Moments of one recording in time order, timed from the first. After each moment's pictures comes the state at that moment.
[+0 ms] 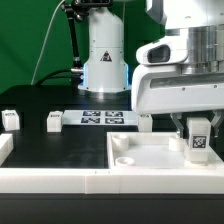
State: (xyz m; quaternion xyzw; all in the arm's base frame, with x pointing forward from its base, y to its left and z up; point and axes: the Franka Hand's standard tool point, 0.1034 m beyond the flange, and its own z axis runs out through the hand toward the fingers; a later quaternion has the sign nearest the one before) arm 0.618 0.120 0.069 -0.99 0.12 -0.02 0.05
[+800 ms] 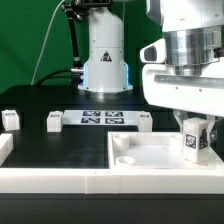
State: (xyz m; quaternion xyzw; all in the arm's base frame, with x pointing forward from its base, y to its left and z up) arm 0.618 0.122 0.068 -0.86 0.51 0.01 0.07
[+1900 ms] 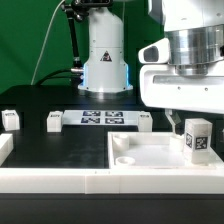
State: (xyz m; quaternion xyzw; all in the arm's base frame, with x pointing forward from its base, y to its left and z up) arm 0.620 0.124 0.070 -0.95 0.29 -0.01 0.07
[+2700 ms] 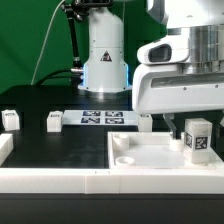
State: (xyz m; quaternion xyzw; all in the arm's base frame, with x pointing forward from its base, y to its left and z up) arm 0.622 0.120 0.070 -1.00 0.04 -0.03 0.05
